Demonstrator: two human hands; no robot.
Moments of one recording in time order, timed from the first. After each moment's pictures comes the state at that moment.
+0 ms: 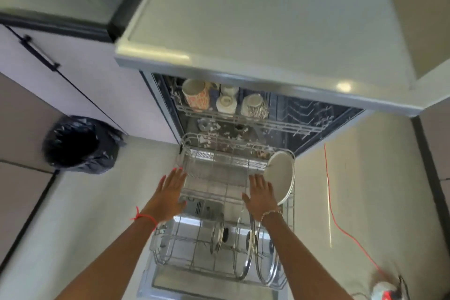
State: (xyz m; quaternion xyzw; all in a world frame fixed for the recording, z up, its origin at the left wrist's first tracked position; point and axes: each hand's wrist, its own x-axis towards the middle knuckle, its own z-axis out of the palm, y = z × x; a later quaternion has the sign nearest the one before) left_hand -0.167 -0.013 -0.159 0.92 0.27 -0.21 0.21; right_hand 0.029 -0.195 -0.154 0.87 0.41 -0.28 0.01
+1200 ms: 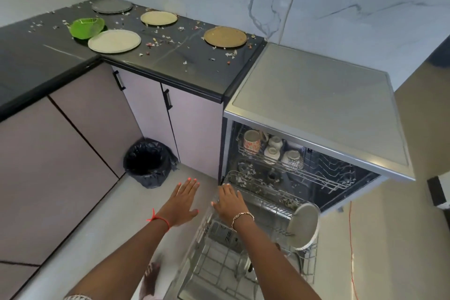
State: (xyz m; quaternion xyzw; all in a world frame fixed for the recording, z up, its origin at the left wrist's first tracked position) left_hand -0.305 -0.004 -0.005 0.92 0.35 -0.13 0.11; right_hand -0.150 -0.087 0.008 0.76 0.59 -0.26 0.01
